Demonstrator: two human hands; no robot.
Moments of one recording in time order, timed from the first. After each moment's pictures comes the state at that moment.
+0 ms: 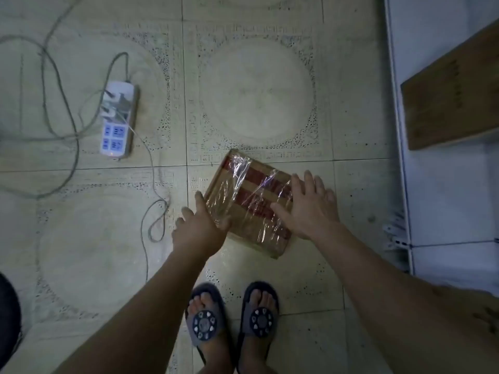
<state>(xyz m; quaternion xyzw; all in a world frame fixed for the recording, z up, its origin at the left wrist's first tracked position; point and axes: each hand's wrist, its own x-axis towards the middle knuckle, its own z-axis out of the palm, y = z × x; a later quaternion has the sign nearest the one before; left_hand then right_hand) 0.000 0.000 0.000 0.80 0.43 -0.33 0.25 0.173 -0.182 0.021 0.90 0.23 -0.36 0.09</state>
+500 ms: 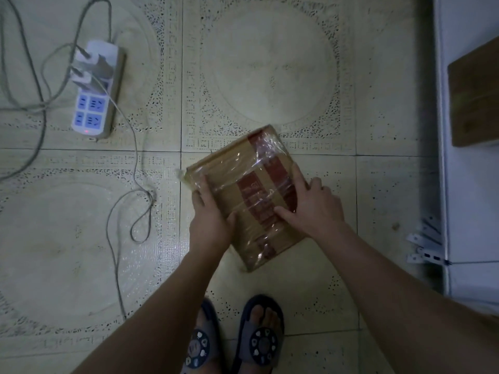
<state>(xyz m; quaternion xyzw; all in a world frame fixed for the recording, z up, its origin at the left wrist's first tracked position) 0.005 -0.017 -0.105 0.77 0.47 -0.14 0.42 0.176 -0.181 -0.096 0.90 0.28 -0.31 0.13</state>
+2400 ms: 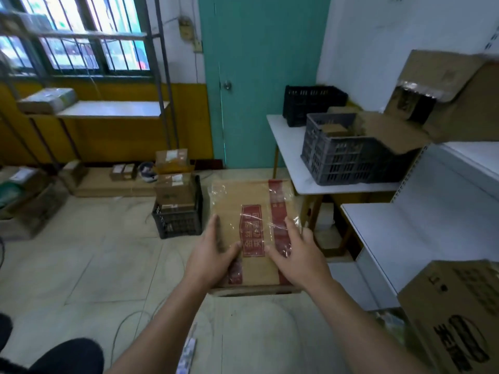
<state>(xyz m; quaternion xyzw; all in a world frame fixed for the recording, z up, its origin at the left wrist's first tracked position) 0.170 0.190 0.738 0.84 0.28 0.16 0.43 0.296 -0.009 0.736 0.93 0.26 -0.05 -0.27</state>
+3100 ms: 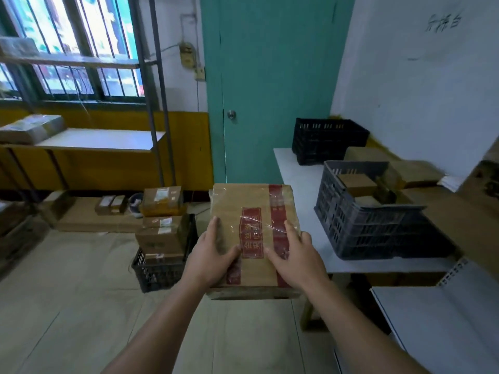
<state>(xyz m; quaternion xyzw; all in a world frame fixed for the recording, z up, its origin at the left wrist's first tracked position) 0.479 0.365 0.777 0.85 0.29 0.17 0.40 0.612 0.170 0.774 0.92 0.28 -0.05 -0.27</state>
